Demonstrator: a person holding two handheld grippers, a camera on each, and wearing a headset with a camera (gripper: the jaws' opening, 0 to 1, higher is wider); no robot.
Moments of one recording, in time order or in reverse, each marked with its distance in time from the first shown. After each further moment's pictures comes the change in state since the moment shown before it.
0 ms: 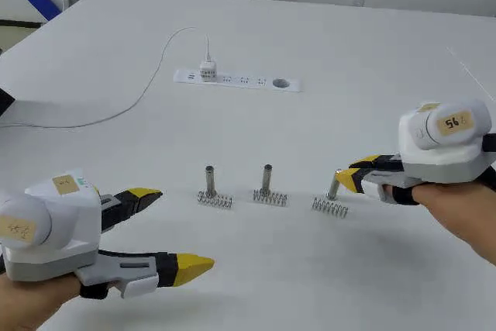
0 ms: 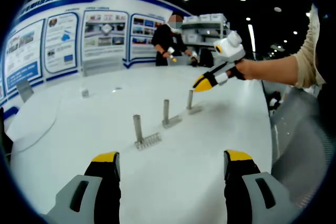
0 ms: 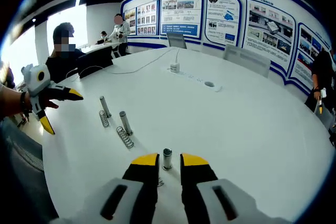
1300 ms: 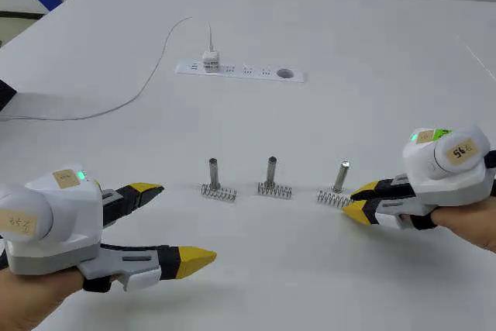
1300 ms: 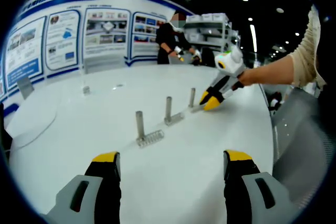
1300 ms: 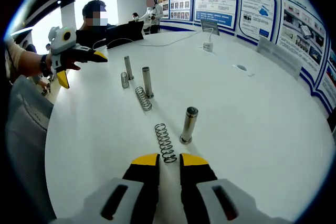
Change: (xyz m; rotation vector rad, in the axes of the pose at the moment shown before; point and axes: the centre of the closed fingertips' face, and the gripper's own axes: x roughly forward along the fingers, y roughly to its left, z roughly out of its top) left arm 0.000 0.003 -0.004 -0.018 0.011 0.005; right arm 0.022 0.022 -0.057 -0.156 0.119 0.235
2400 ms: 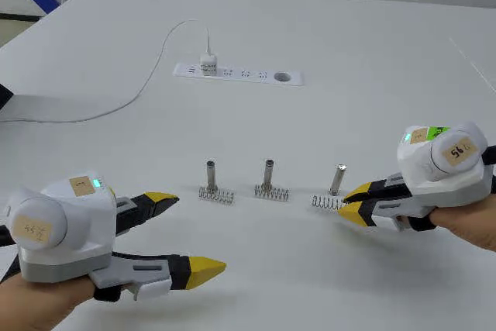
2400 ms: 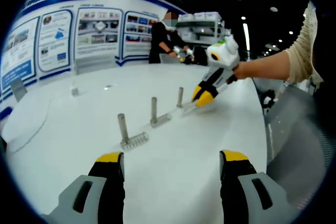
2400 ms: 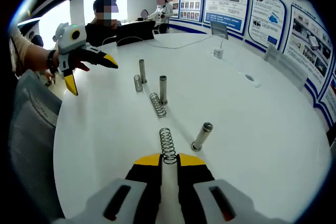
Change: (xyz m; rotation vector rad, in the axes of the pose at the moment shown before) left arm 0.013 -0.024 0.002 0.025 0.009 -0.069; right arm -0.014 0.022 0.019 -0.076 0.014 0.027
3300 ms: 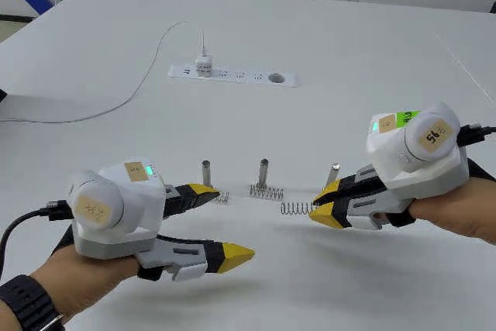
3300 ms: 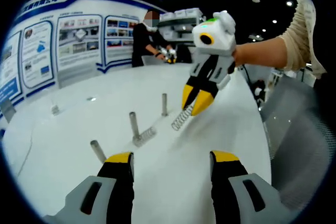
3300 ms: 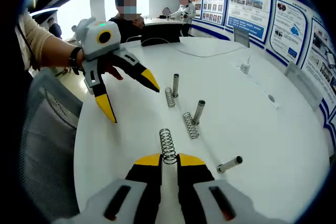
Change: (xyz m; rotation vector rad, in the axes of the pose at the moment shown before) left arm 0.040 -0.018 0.017 0.121 0.003 -0.100; right arm -0.001 0.049 0.036 -0.117 0.013 0.131
